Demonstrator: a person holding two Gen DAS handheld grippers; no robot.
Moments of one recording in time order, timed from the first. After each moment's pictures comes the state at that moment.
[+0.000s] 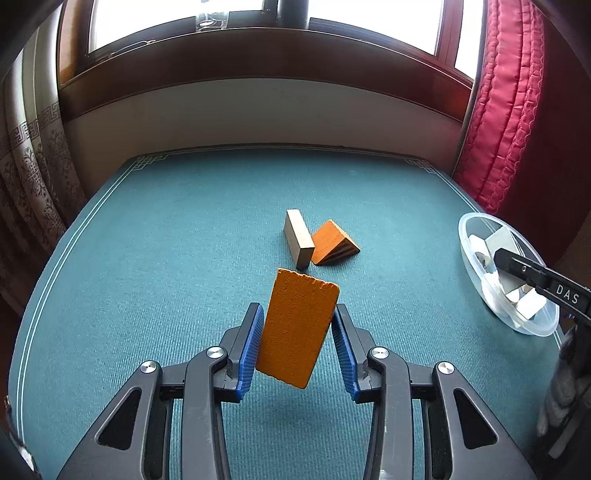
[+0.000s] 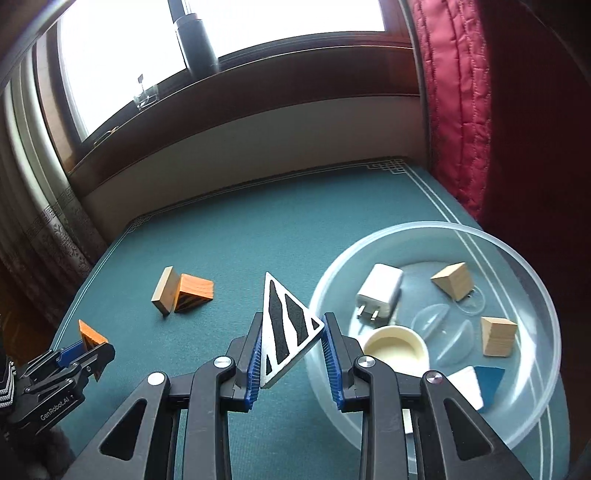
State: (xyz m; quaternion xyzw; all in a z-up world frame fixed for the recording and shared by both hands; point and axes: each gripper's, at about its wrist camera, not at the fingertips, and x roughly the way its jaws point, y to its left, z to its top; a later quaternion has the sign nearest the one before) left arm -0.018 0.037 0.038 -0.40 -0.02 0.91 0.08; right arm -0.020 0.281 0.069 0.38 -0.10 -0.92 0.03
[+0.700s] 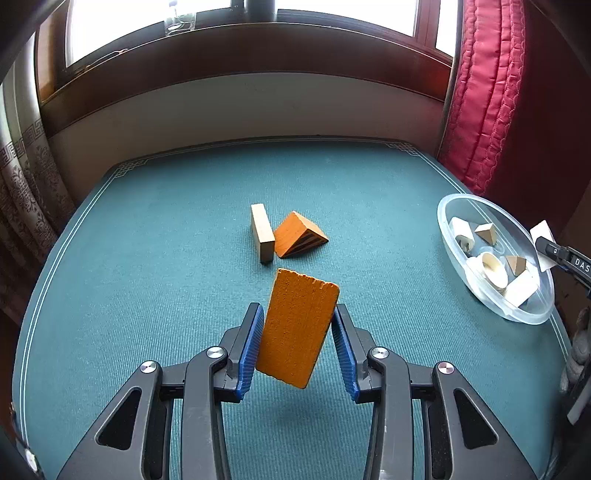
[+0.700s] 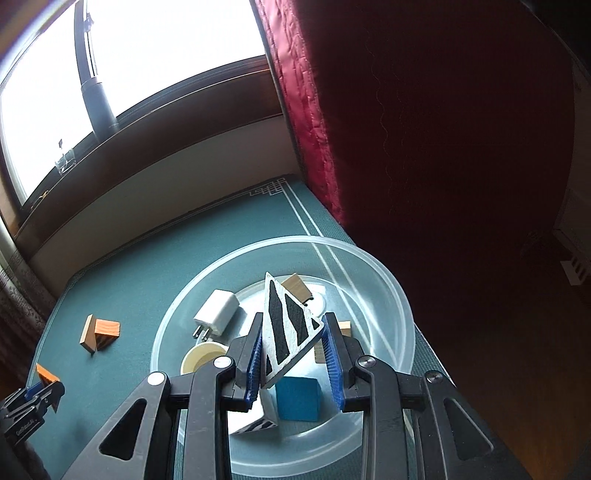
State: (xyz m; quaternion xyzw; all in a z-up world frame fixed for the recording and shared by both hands) left arm -0.018 0.072 0.042 -0.42 0.01 0.90 0.10; right arm 0.013 0.392 0.071 0.35 -0.15 -0.92 -0.09
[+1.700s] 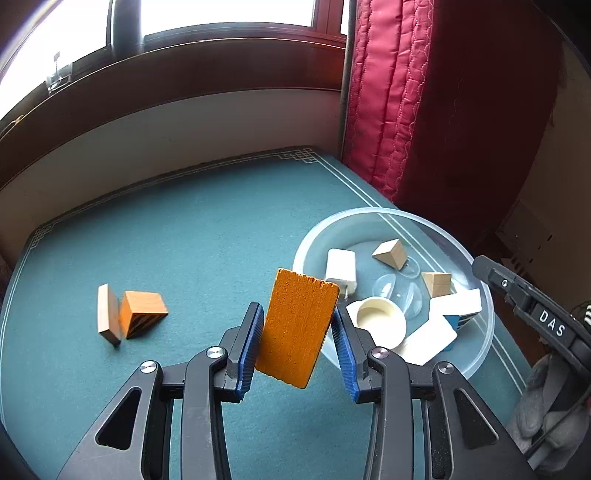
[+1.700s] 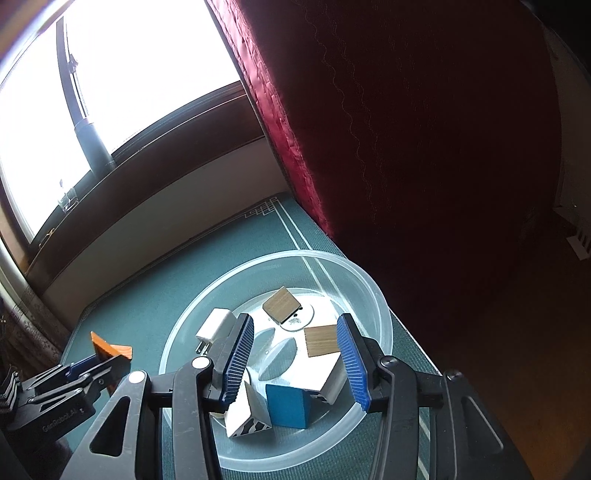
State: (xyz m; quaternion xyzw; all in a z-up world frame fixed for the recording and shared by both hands) left arm -0.048 0.224 0.064 -0.40 0.04 0.89 0.22; right arm 0.034 0.411 0.073 0.30 -0.20 -0.93 -0.09
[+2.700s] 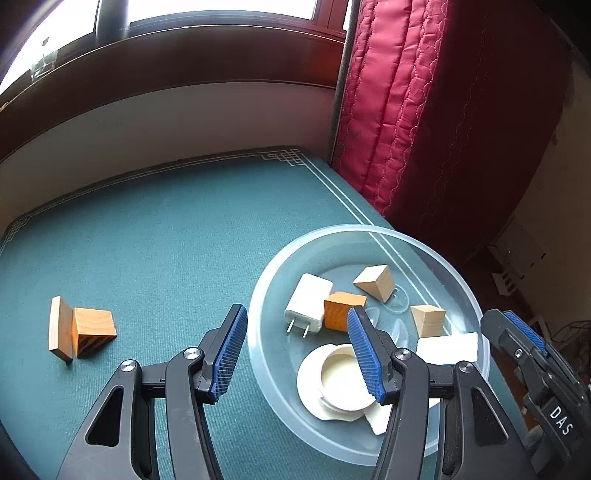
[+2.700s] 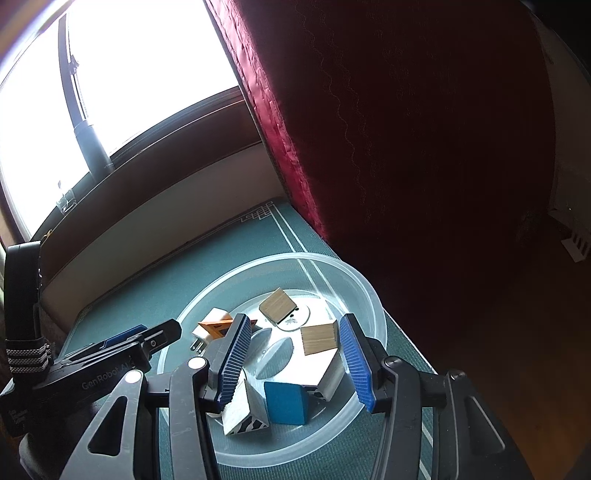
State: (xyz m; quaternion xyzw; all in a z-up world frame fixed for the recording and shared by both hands) left arm -0.074 0.260 0.044 -0.41 0.01 0.89 0.22; right arm 0.042 0.410 0.074 0.29 -0.19 -0.93 -0.10
